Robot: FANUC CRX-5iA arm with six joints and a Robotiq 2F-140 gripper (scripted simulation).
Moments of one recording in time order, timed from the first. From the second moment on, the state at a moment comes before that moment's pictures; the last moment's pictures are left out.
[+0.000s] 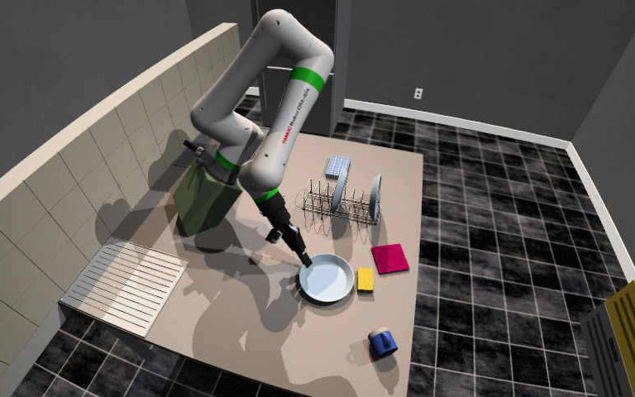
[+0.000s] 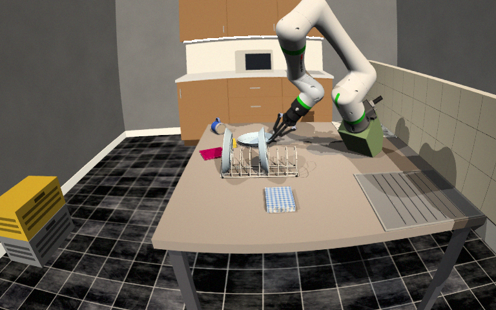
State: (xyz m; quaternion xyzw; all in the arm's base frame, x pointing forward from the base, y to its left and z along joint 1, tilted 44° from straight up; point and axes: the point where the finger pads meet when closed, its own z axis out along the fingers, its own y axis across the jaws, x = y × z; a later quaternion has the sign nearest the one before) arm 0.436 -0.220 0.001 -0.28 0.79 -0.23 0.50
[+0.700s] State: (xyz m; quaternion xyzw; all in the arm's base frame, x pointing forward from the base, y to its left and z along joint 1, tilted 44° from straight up) arm 0.431 -0.232 0.014 -0.31 0.80 -0.19 0.48
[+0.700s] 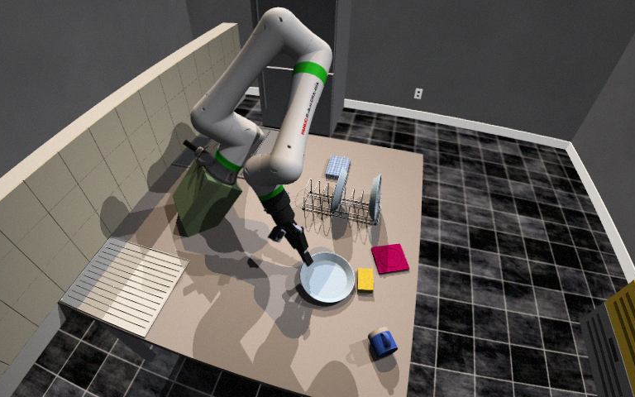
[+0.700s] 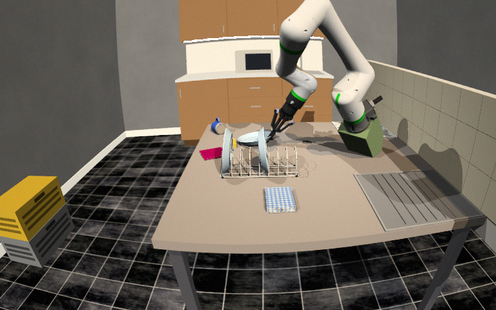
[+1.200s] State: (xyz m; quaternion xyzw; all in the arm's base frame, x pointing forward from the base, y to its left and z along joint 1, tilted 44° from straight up) arm 0.427 -0.247 0.032 -0.34 0.81 -0.13 0.46
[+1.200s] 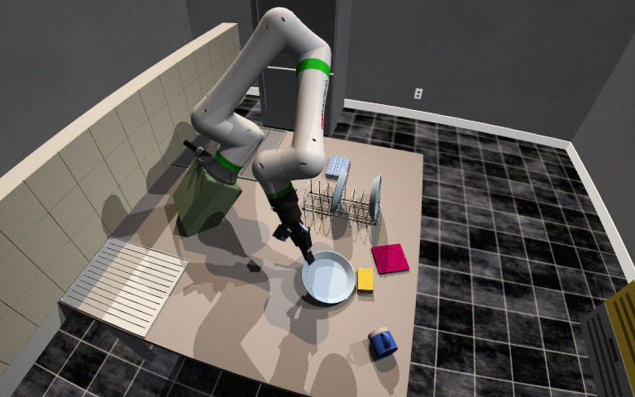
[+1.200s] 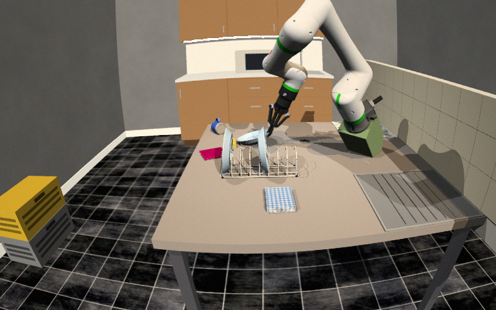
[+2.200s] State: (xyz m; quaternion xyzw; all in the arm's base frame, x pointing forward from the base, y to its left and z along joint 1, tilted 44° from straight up) arm 0.429 -0.300 0.085 -0.43 0.82 0.04 0.38
